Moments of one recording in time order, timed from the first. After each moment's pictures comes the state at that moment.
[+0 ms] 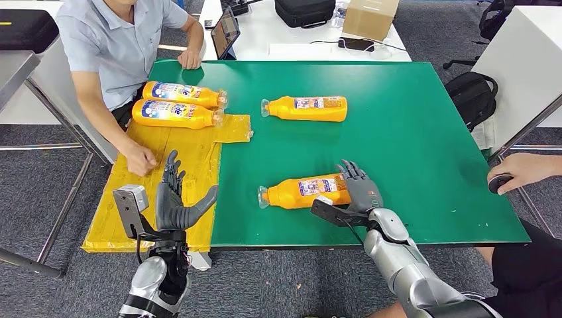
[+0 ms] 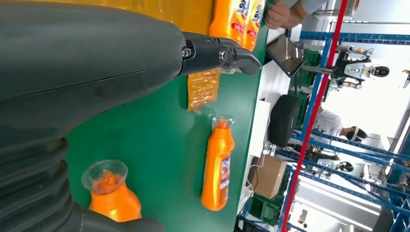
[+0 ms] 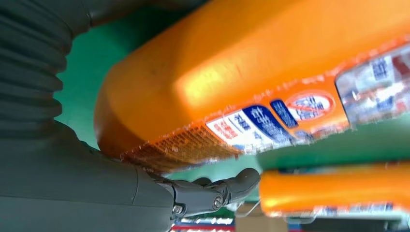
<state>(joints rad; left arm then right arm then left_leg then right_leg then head) -0.11 -0.20 -0.27 -1.42 0.12 0.25 -0.39 -0.58 -0.01 0.17 -0.45 1.03 -0.34 -0.19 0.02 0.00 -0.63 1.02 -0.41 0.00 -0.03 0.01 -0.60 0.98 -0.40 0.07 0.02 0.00</state>
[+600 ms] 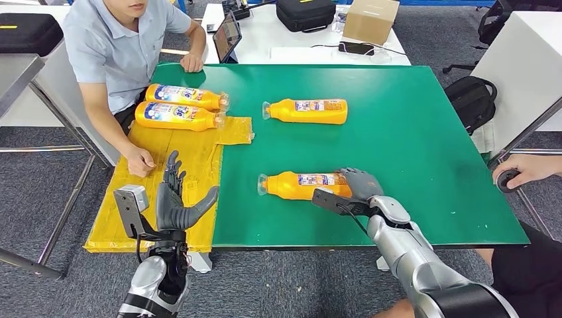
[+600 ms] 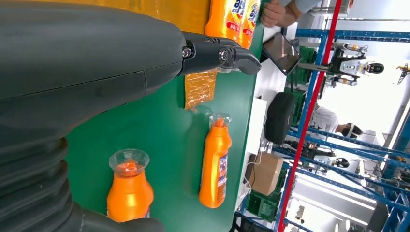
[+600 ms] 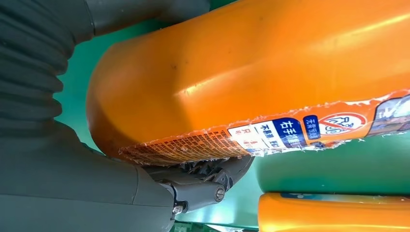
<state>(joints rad) -0.12 -0.19 -0.27 -1.40 0.13 0.23 -0.40 -0.63 -0.04 0.20 -0.39 1.03 -0.15 -0.12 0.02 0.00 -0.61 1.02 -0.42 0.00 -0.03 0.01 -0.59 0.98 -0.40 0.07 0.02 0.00</state>
